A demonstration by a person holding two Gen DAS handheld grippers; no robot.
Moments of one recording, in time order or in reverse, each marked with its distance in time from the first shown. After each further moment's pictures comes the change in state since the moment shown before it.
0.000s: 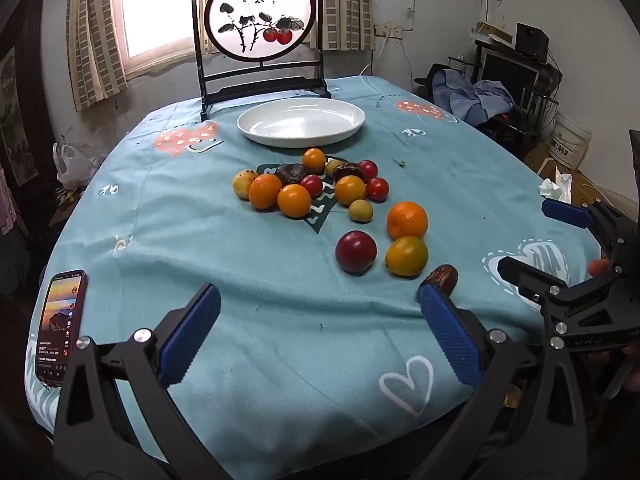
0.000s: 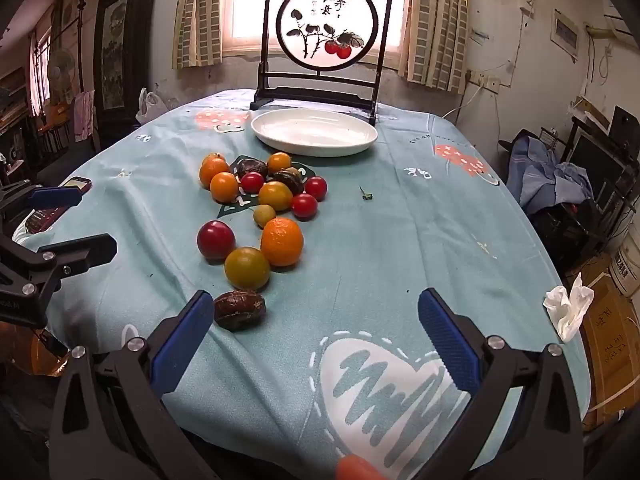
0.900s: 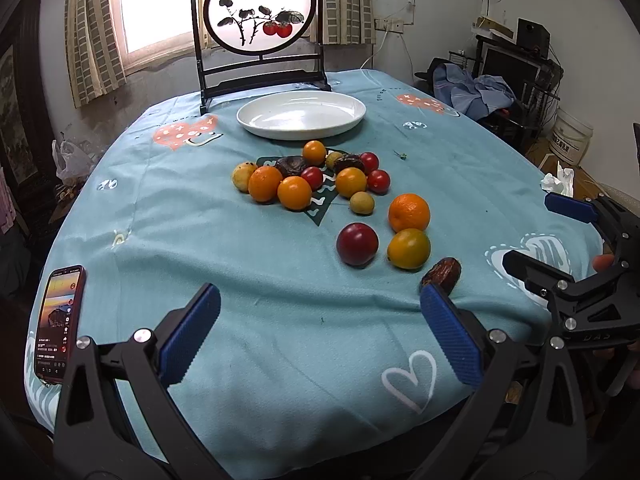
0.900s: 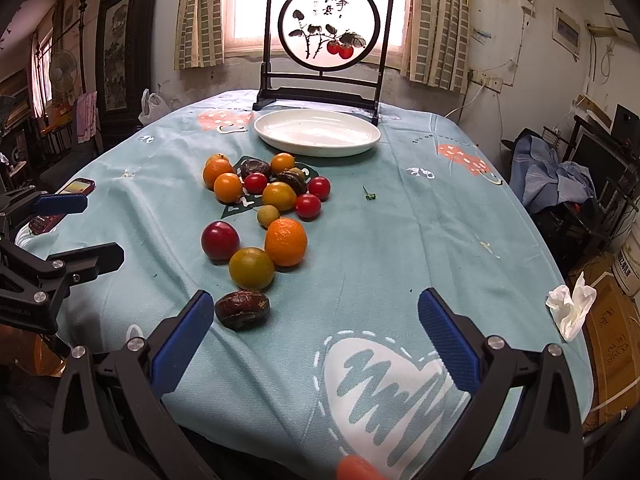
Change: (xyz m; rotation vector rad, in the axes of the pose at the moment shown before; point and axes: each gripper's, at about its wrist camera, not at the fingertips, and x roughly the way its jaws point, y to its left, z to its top) left arm 0.005 0.000 -0.003 0.009 0.014 0.001; right arm 0.000 0.000 0.000 0.004 -0.001 0.010
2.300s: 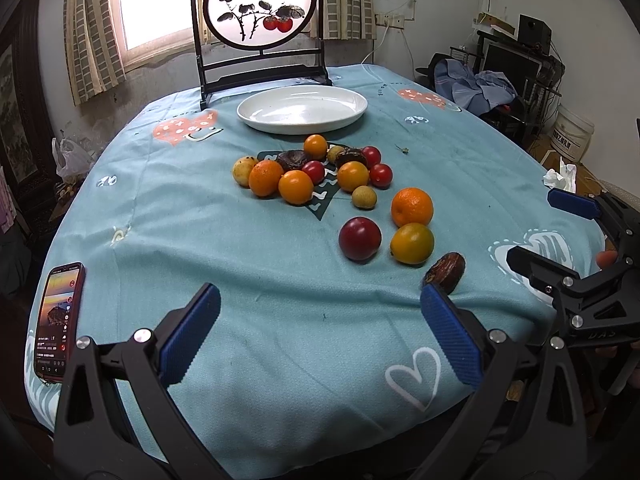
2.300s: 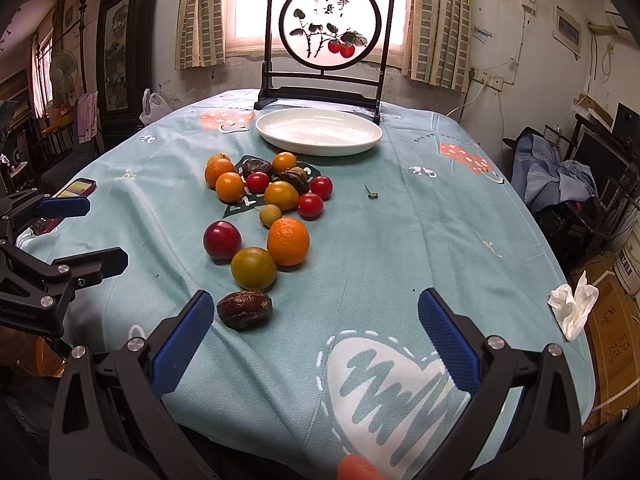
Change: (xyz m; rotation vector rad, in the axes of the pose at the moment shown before) left arm 0.005 0.002 -0.006 0.002 0.013 0.002; right arm -0.001 0.001 0.000 0.003 0.002 0.005
